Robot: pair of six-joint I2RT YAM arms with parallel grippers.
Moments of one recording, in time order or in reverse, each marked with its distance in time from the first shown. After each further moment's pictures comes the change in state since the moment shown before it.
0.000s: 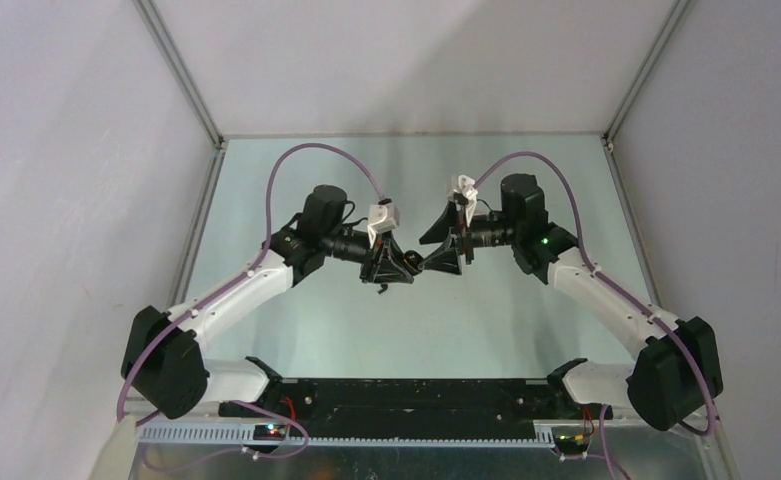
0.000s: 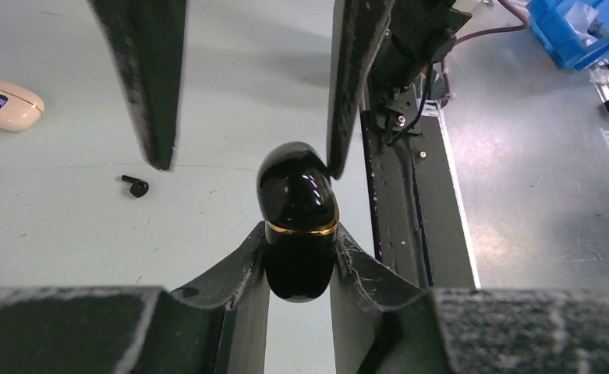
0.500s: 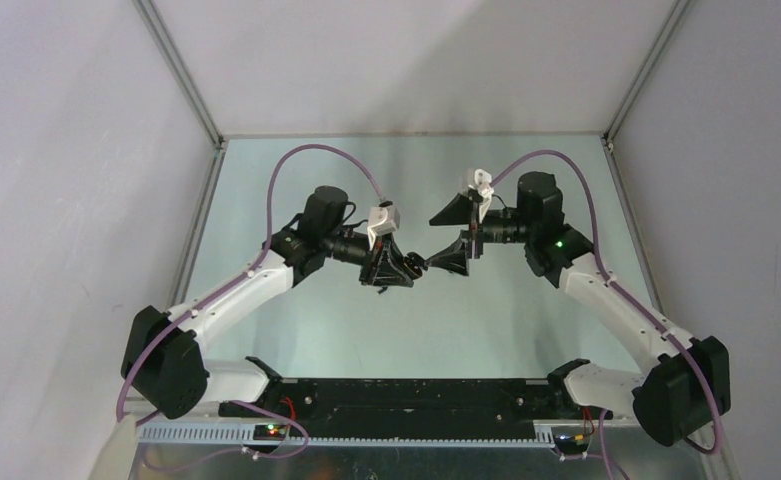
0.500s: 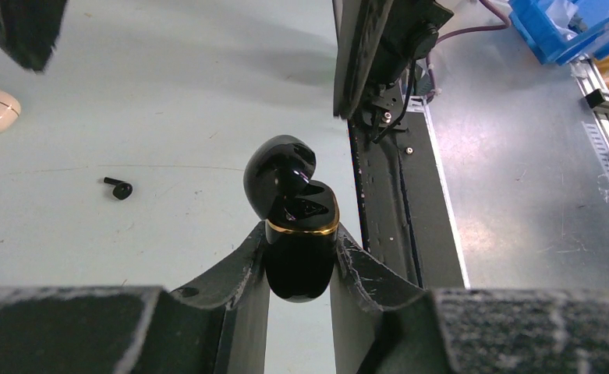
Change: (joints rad) left arm -0.003 0.000 0.000 -0.022 0.028 0.009; right arm -0.046 -0.059 -0.001 0.013 0.021 -0.021
